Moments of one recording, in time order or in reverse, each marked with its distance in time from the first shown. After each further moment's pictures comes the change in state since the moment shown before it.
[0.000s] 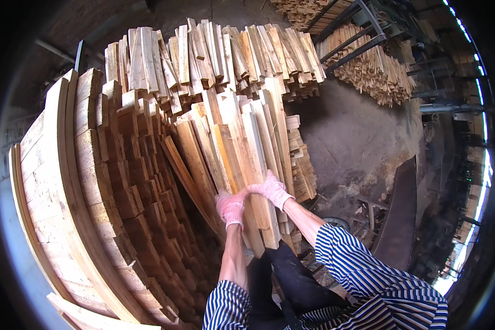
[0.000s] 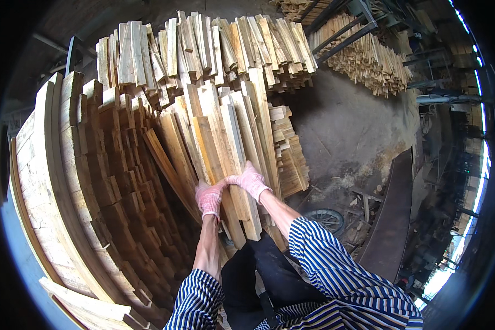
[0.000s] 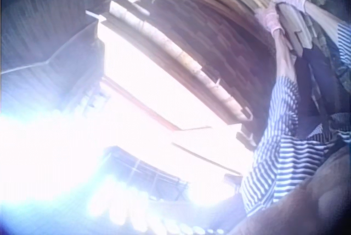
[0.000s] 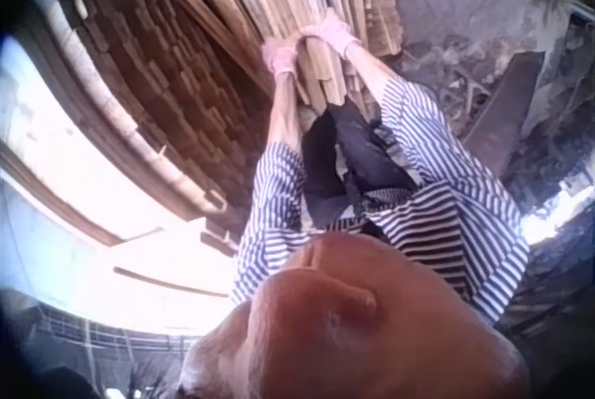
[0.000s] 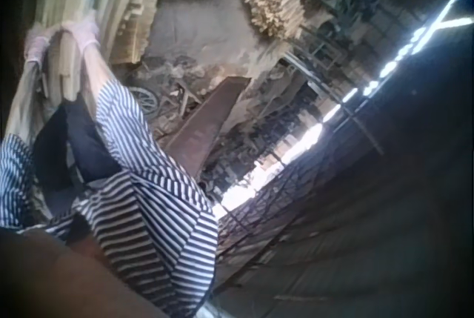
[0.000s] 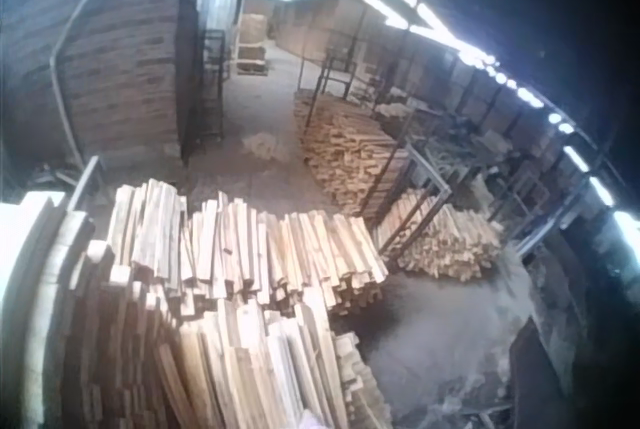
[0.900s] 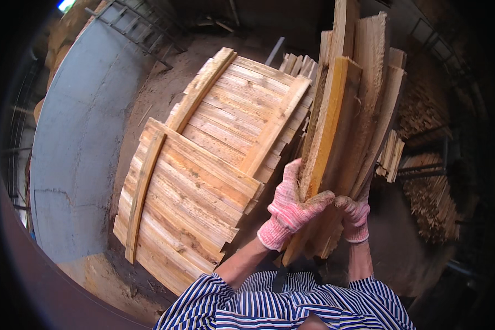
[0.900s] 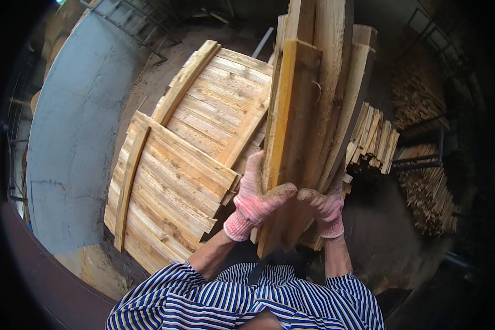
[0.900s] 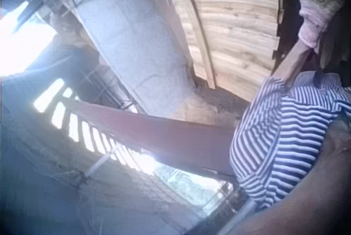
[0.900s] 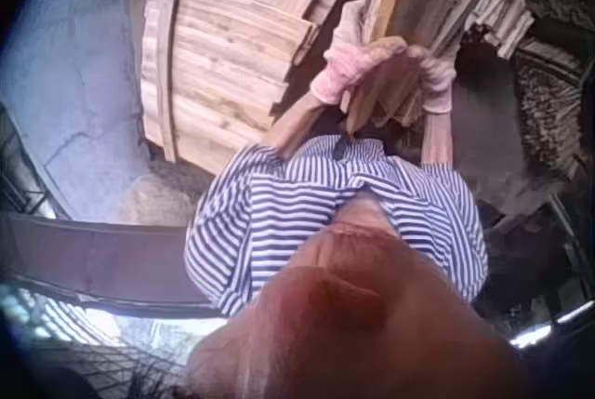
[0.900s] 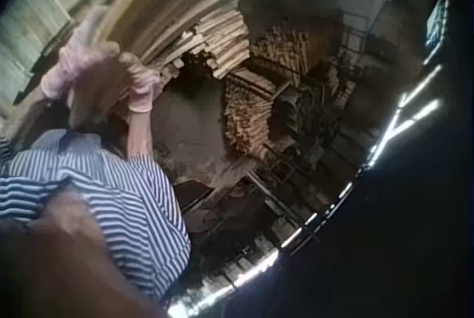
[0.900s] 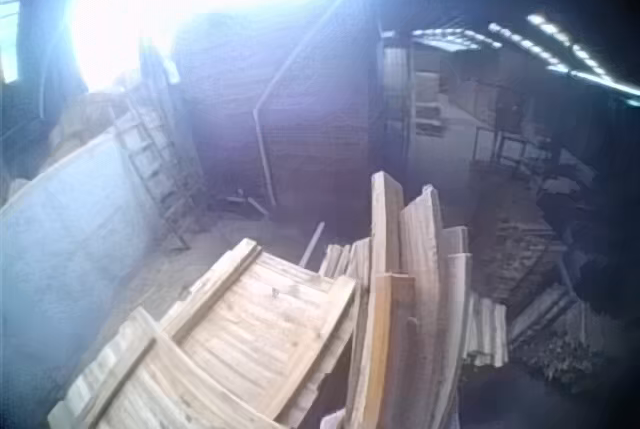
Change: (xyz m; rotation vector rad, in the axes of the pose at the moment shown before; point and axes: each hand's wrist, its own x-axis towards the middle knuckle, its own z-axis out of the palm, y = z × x) left_hand -0.419 0.006 -0.308 -0.988 0.210 0.826; right_hand -0.379 -0.138 -0.124 0.322 -0.271 -0.959
